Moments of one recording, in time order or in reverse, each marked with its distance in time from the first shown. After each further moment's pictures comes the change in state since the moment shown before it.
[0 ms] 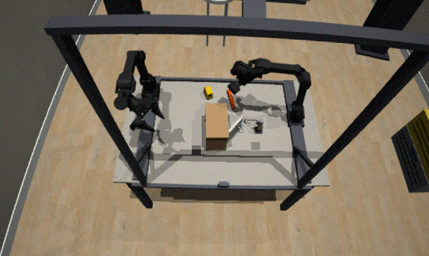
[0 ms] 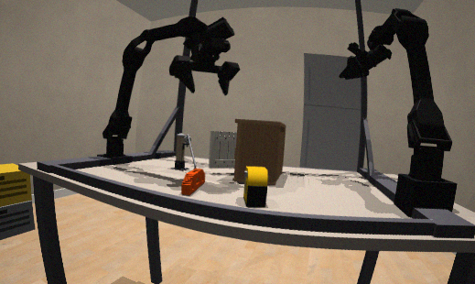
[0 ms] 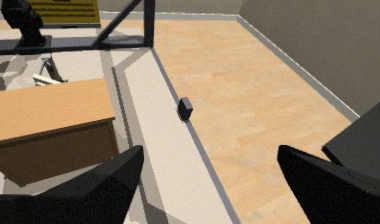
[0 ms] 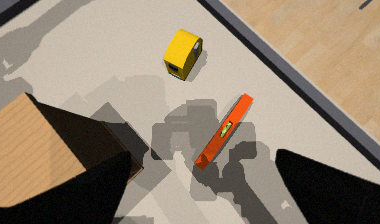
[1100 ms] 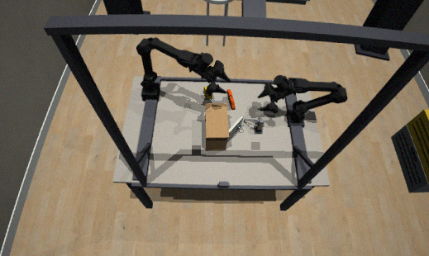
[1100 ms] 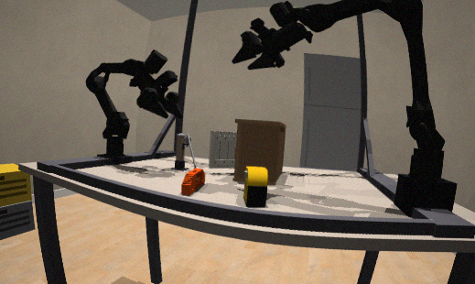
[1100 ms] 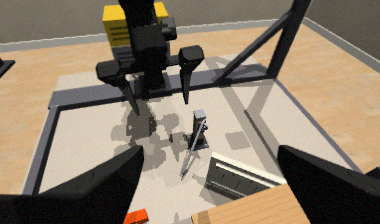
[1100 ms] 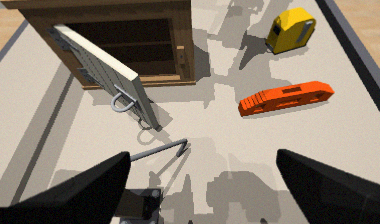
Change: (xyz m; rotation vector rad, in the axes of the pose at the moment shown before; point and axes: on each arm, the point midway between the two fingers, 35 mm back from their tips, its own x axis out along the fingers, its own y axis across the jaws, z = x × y) left arm 0.155 0.363 0.114 0.064 -0.025 0.194; right arm -0.023 -0.052 -0.174 -0.579 -0.281 0.471
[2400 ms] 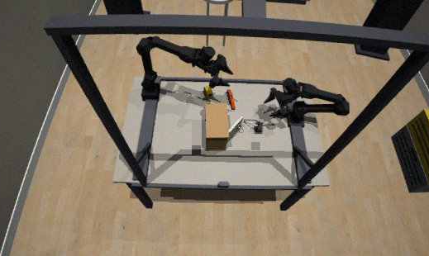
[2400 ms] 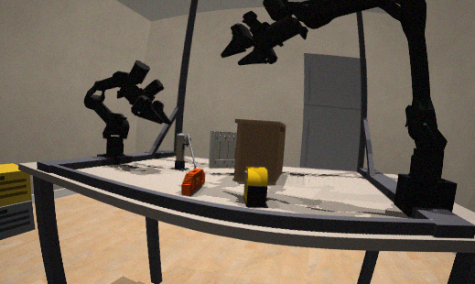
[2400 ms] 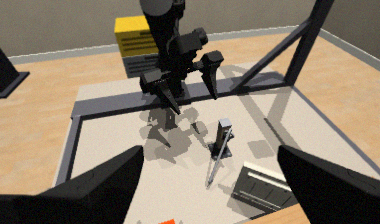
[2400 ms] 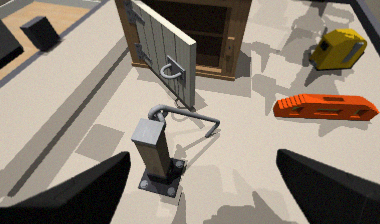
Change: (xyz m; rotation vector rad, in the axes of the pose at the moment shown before) left arm 0.001 0.047 0.005 0.019 -0.043 0.025; right arm -0.021 0.021 -0.048 -0.187 -0.111 0.161
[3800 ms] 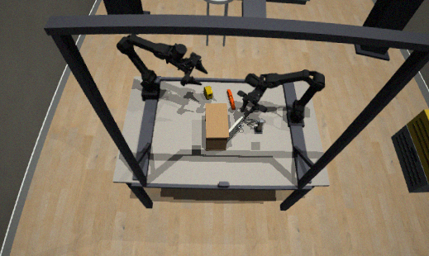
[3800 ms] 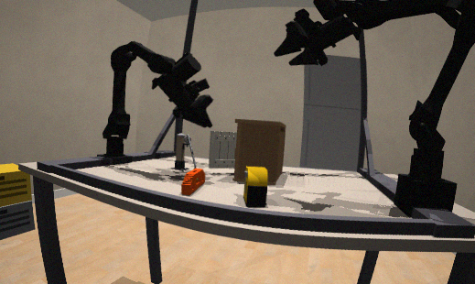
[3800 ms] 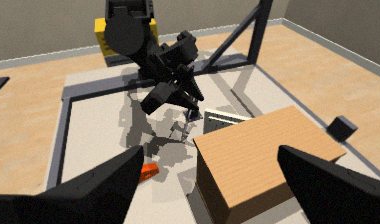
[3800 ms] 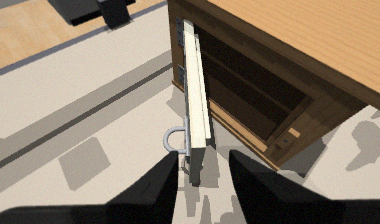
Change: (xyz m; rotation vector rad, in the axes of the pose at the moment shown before) left arm -0.122 -0.033 -0.058 0.049 -0.005 -0.087; right arm 0.119 -0.020 0.082 -0.372 0.085 0.456
